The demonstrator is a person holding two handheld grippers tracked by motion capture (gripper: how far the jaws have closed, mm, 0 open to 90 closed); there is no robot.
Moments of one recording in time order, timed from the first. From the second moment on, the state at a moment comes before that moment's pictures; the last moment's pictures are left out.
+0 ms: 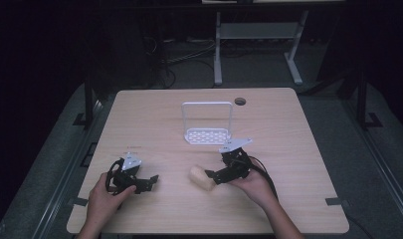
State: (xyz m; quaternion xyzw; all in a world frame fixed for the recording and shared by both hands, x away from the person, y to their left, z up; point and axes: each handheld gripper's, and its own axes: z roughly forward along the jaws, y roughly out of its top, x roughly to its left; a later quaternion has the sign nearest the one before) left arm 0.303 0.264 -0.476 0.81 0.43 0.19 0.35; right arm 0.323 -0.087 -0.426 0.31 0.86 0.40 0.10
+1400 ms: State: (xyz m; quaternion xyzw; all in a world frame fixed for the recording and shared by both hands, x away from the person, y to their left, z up) left arm 0.303 0.264 -0.476 0.81 0.43 0.19 0.35; right arm 0.313 -0.046 -0.452 0.29 0.87 0.38 0.07
